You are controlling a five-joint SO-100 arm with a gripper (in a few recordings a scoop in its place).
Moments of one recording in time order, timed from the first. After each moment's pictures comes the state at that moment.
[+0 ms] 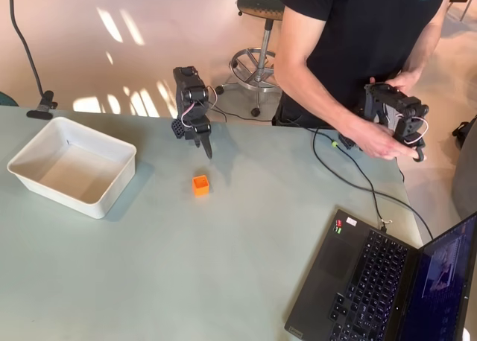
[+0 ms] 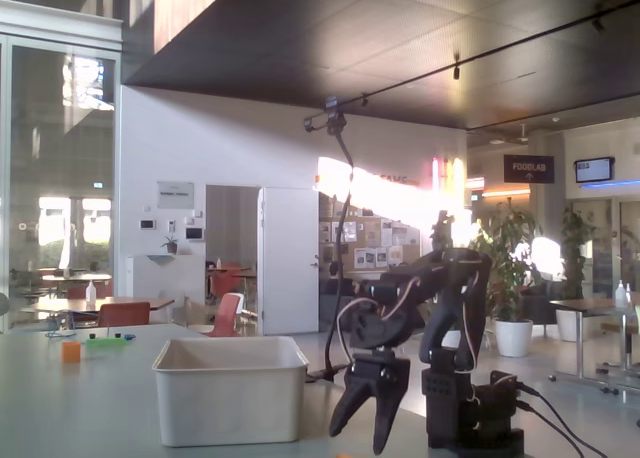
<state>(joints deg) -20.9 116.4 134.7 58.2 0.5</state>
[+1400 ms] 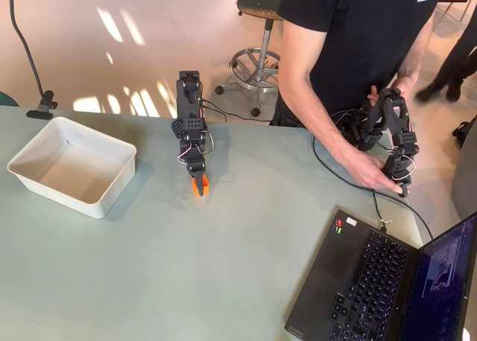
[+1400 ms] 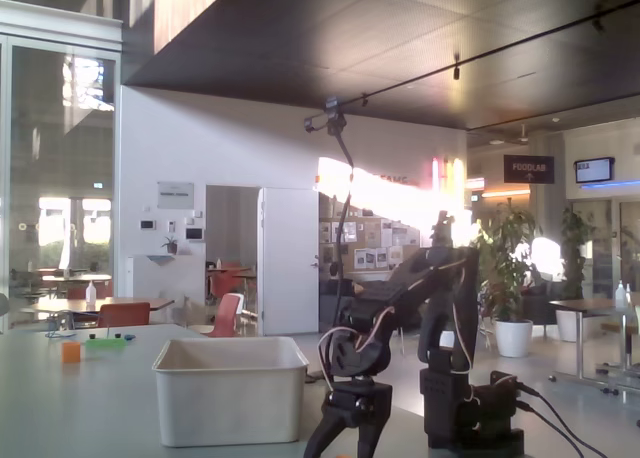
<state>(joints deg) -15.5 101.9 133.4 48.3 0.4</state>
